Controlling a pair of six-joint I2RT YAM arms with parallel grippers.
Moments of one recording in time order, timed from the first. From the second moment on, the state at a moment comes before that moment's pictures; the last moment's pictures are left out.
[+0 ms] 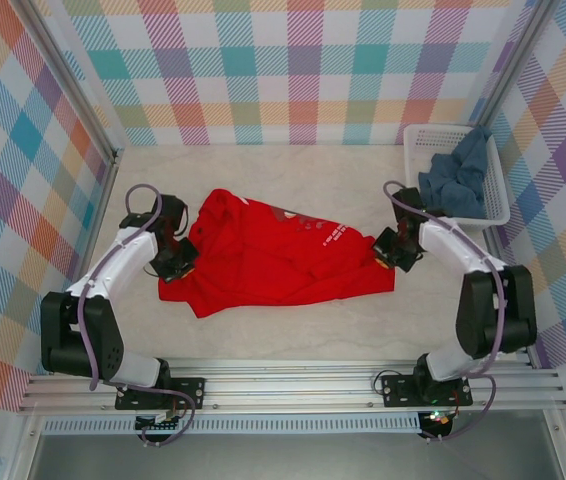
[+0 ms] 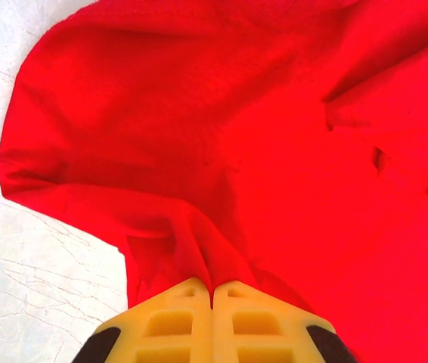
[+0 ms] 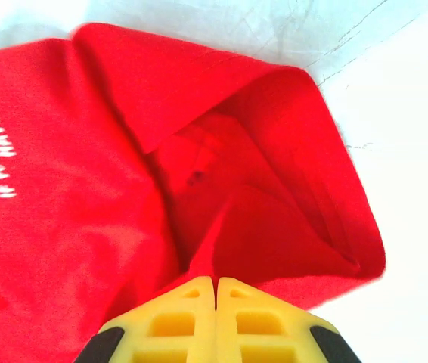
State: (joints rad) left arm -0.13 1.43 1.07 -1.00 0.05 -0.80; right arm 0.17 1.51 1.07 -0.87 -0.16 0.84
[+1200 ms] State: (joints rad) left arm -0.13 1.12 1.87 -0.83 -0.20 -0.83; right arm 0.18 1.05 1.65 -0.76 -0.08 0.73
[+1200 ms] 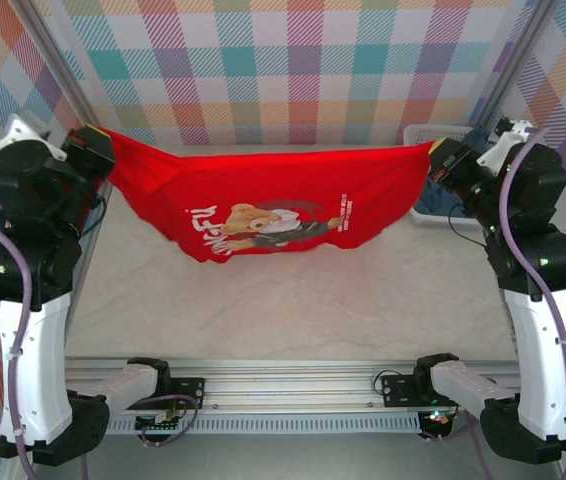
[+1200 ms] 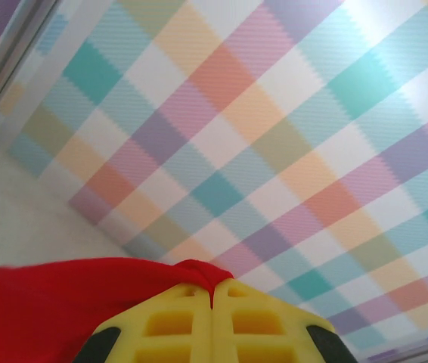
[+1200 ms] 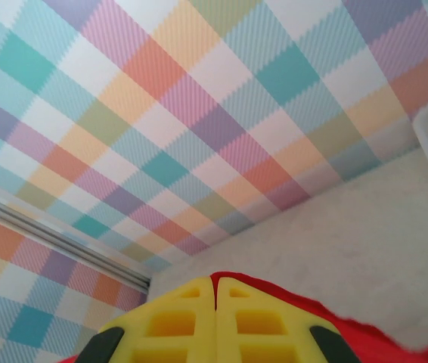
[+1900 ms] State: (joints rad) left arm 0.04 2.29 2.85 -0.87 0.23 -1.05; right arm 0.10 1.96 2.35 -0.67 -0.29 0.79
